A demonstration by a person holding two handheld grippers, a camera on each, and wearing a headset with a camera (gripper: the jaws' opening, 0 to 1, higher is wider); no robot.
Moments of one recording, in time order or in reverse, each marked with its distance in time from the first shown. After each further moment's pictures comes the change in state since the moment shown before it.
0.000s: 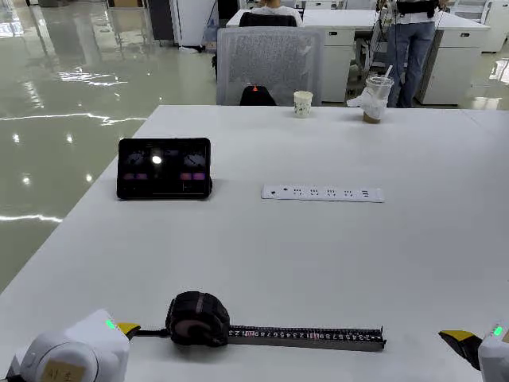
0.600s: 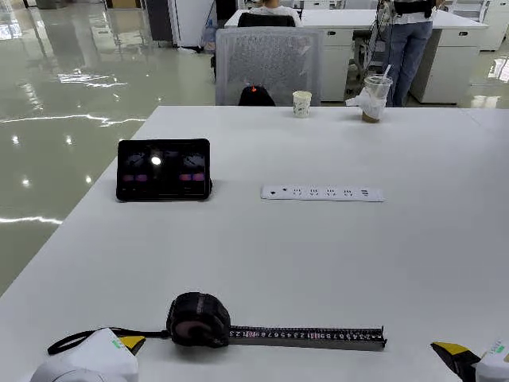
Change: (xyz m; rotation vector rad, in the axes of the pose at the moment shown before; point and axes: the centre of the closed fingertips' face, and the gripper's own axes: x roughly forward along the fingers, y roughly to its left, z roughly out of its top) left arm -0.004 -0.023 0.004 -0.020 -0.019 0.021; right arm -0.004 0.032 0.011 0.092 -0.063 -0.015
